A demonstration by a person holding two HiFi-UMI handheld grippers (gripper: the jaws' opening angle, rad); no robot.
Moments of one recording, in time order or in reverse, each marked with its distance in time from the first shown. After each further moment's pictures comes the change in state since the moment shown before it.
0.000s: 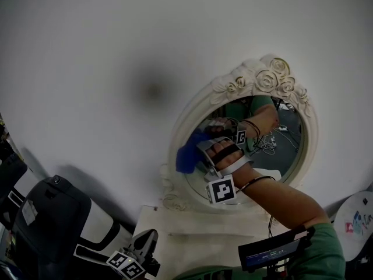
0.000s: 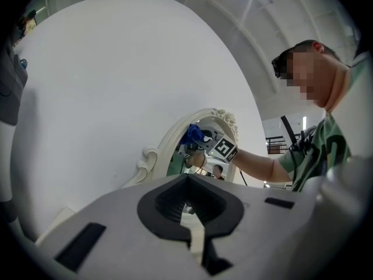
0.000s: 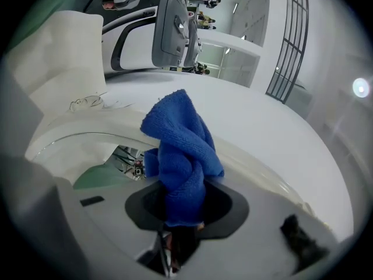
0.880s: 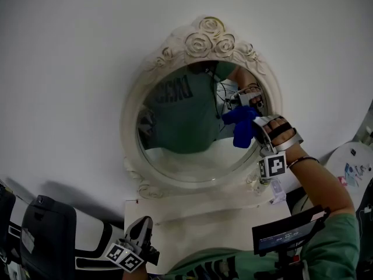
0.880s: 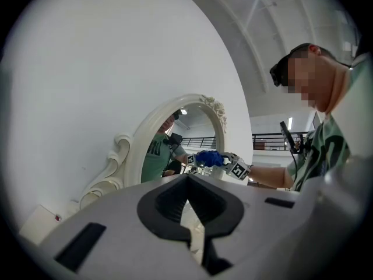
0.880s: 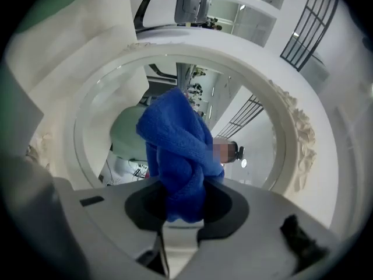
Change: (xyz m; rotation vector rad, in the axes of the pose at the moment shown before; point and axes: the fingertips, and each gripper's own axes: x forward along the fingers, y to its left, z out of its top) left arm 0.056 -0.036 -0.018 0.001 0.089 -0.143; right arm -0.187 0.083 -0.260 -0.036 0.429 0.093
